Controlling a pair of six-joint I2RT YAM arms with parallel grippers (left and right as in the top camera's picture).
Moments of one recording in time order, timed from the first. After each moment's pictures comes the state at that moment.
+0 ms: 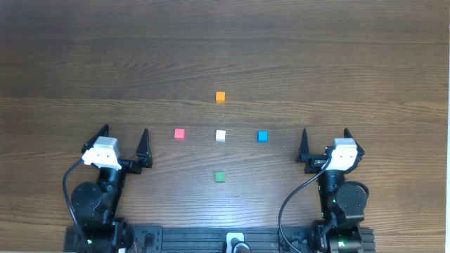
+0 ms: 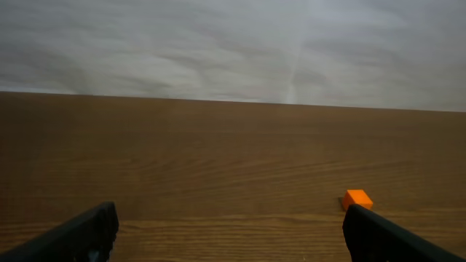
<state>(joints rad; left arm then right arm) 0.02 0.02 0.01 -0.06 0.15 -0.10 0.04 0.02 0.01 -0.07 0.05 -0.03</state>
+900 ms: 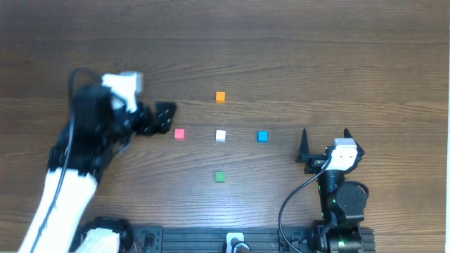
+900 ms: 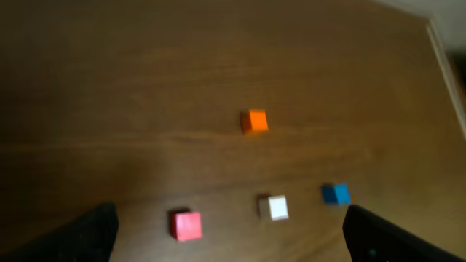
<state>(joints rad) -0.15 1.08 0.86 -0.56 0.35 -0.26 0.04 0.02 0.01 -0.07 0.05 -0.03</state>
